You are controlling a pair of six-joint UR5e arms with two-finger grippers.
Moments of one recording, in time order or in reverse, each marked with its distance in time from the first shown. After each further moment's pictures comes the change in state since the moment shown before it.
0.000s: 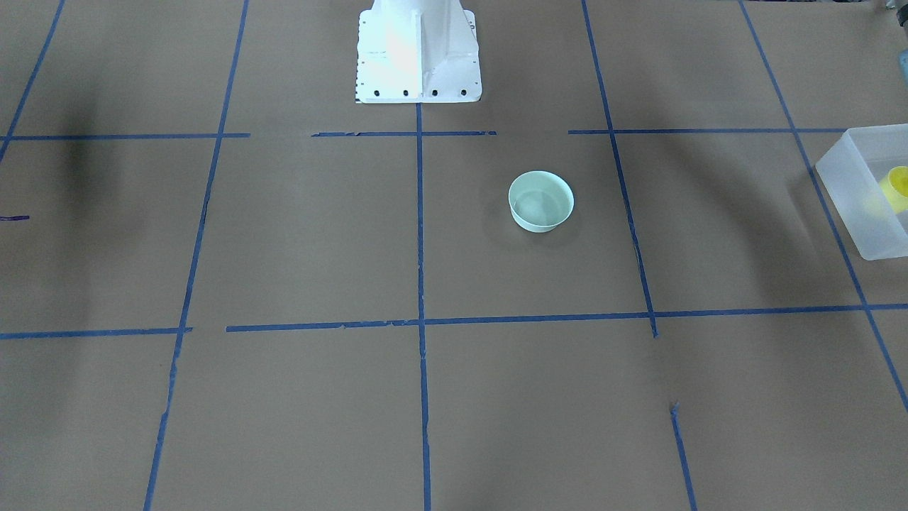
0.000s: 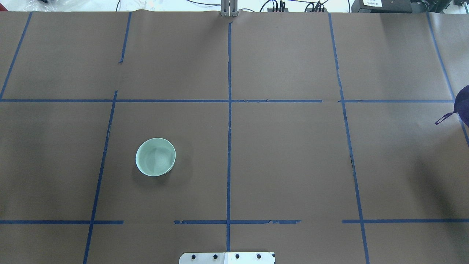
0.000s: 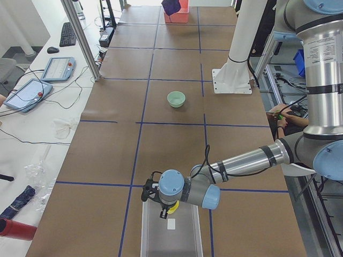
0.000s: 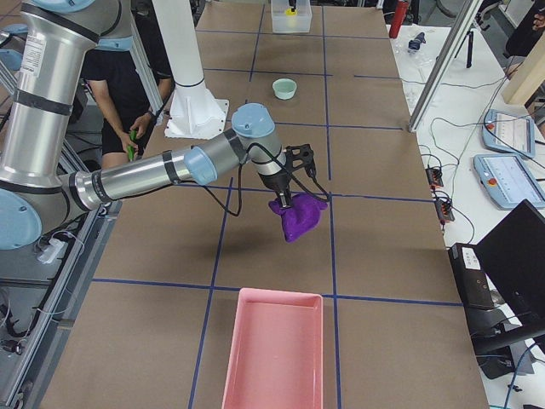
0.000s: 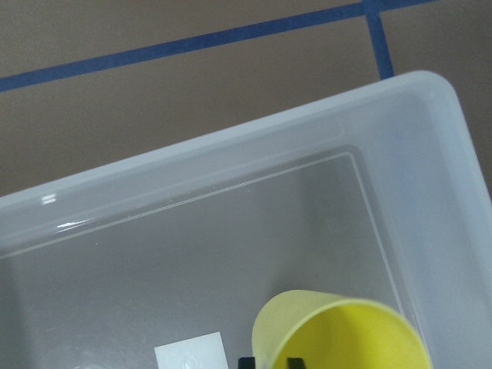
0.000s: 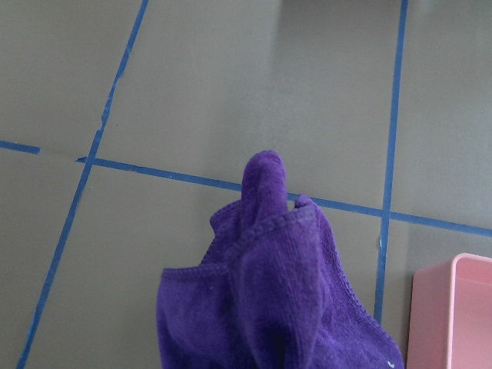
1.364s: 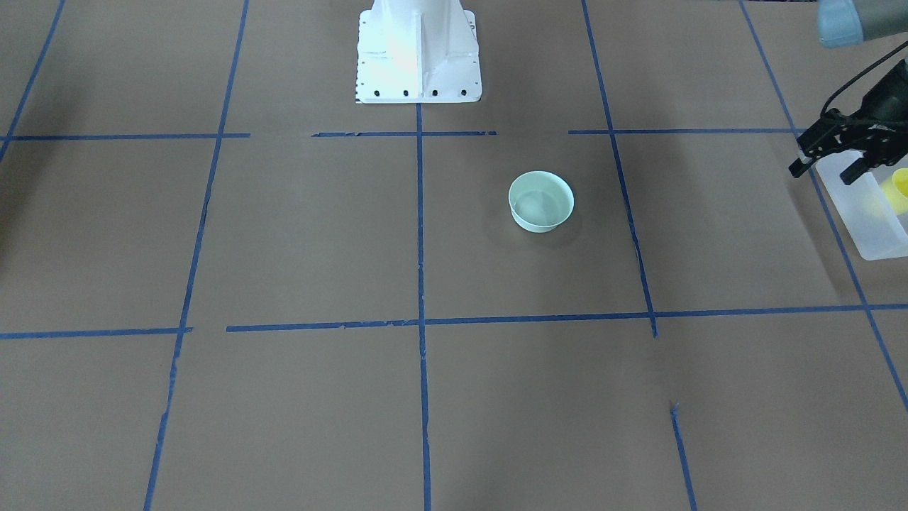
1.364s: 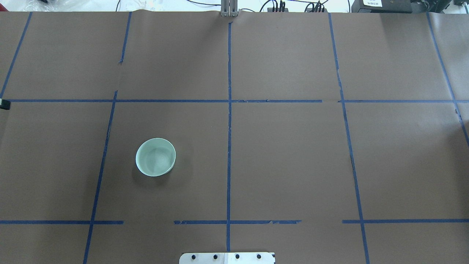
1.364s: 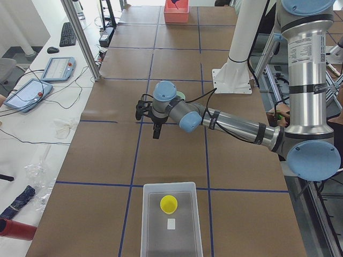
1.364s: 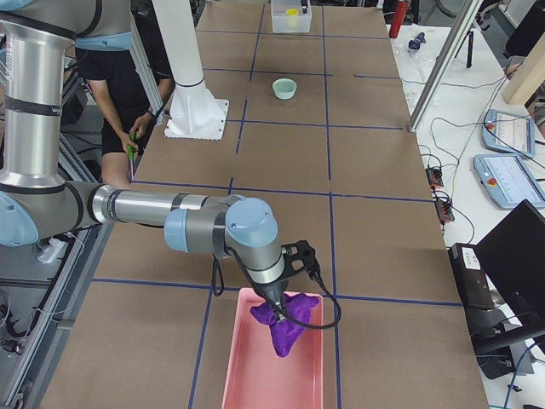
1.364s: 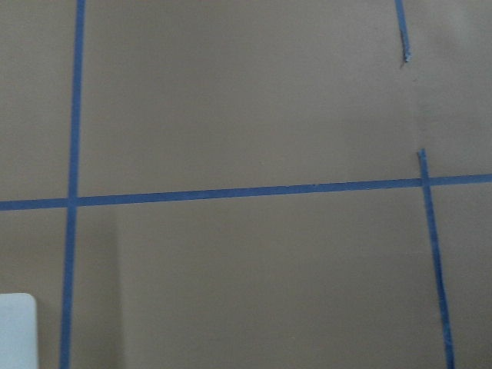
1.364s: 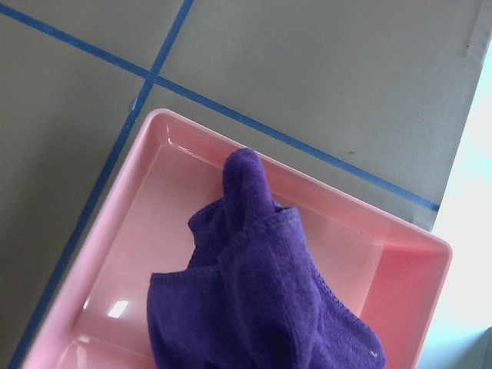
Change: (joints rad) left arm 0.319 -0.058 -0.565 0.107 0.007 -0.795; right arm 0.407 0.099 -0.470 -0.161 -0.061 -0.883
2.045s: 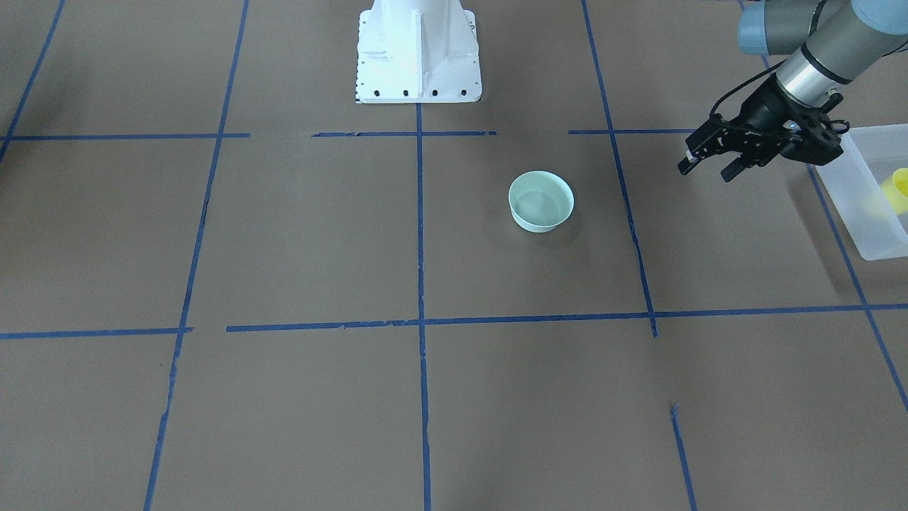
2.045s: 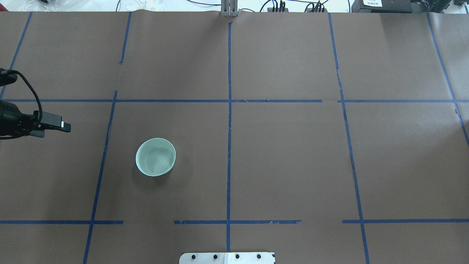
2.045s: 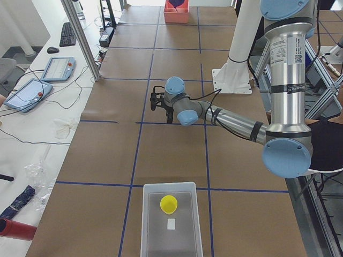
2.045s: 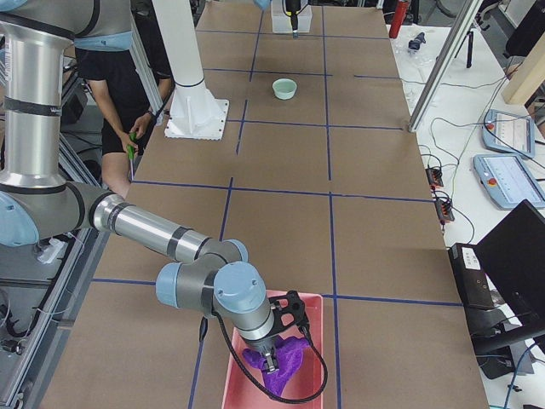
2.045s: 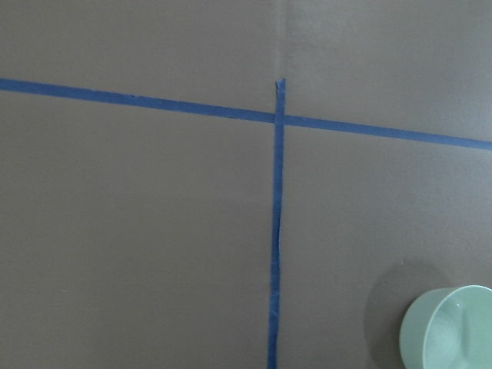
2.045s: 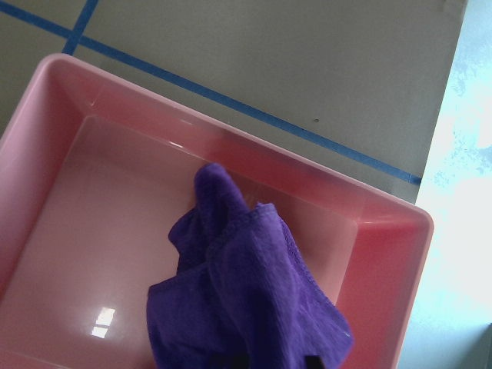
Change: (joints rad) left arm 0.249 -0.035 -0.003 -0.189 0.092 -0.367; right arm 0.018 0.025 -0.188 0.194 0.009 0.083
